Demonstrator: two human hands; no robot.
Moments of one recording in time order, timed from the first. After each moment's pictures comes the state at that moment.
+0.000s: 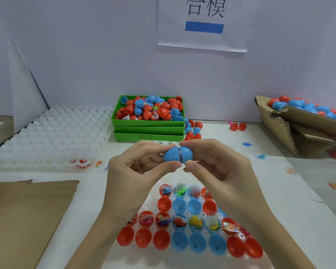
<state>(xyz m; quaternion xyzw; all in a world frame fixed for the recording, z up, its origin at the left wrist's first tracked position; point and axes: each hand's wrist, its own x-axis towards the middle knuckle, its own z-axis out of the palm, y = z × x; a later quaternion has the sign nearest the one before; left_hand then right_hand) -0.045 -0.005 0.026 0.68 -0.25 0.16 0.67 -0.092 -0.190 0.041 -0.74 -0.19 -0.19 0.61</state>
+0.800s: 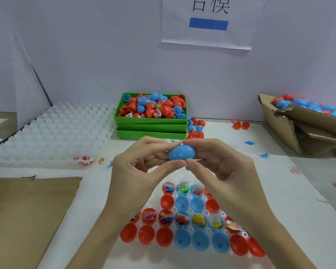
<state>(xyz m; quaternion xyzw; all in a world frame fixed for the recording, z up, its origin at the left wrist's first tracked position) -0.045 -0.004 0.026 0.68 -0.27 0.15 0.67 -0.093 -0.183 0.037 -0.76 -0.17 -0.22 0.59</state>
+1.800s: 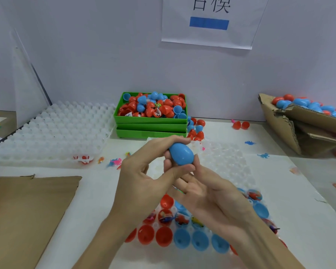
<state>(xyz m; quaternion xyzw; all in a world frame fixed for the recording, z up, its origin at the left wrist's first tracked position) -0.052 -0.010 0.023 0.69 -0.32 0.18 0.62 -0.086 -0.167 0.018 -0.31 -0.12 0.20 0.92</state>
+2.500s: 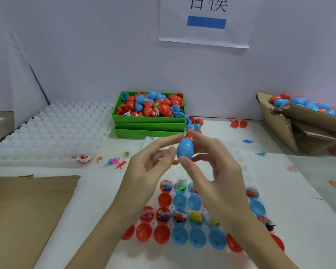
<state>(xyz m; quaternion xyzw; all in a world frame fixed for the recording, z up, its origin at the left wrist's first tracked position) -0.044 -0.014 0.016 0.67 -0.25 0.00 0.70 -0.083 -0.173 0.016 -0.79 -0.12 -0.31 0.51</state>
